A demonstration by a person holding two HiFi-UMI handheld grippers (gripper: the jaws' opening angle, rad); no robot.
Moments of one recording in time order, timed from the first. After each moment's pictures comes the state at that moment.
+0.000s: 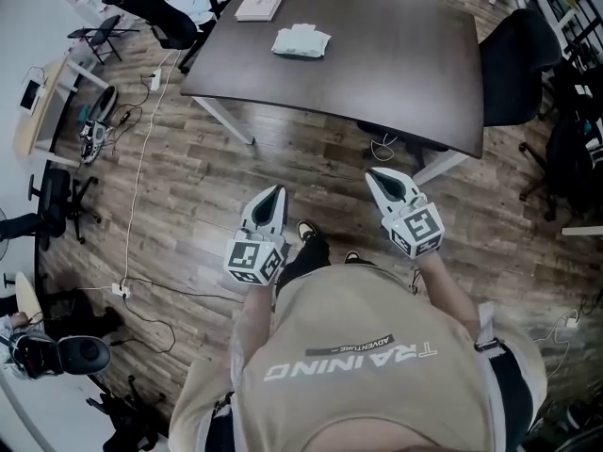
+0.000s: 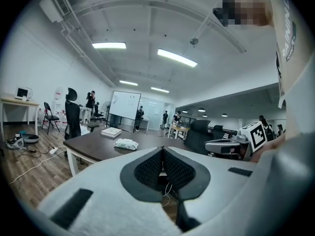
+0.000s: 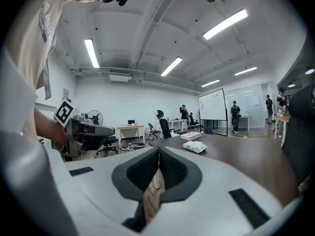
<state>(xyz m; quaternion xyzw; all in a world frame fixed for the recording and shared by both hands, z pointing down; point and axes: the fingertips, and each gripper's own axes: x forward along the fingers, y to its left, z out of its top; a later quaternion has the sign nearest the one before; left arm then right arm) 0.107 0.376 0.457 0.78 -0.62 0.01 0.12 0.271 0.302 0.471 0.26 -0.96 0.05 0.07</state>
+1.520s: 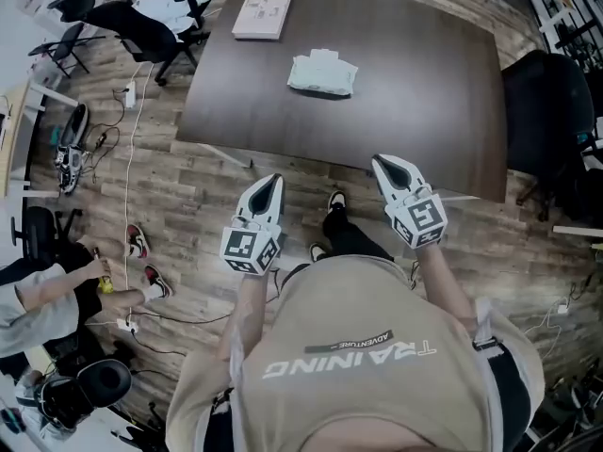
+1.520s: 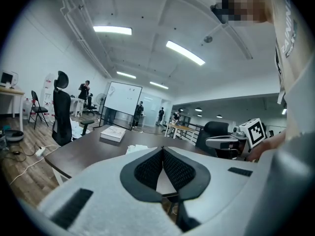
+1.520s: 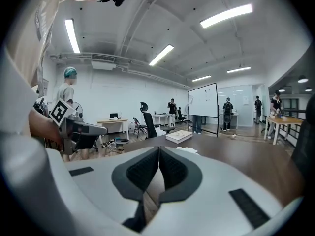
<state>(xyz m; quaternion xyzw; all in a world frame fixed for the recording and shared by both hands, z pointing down) -0.086 0.138 0.490 0.81 -0.57 0.01 0.15 0.101 0.068 0.492 0.33 -0.93 0.05 0.12</state>
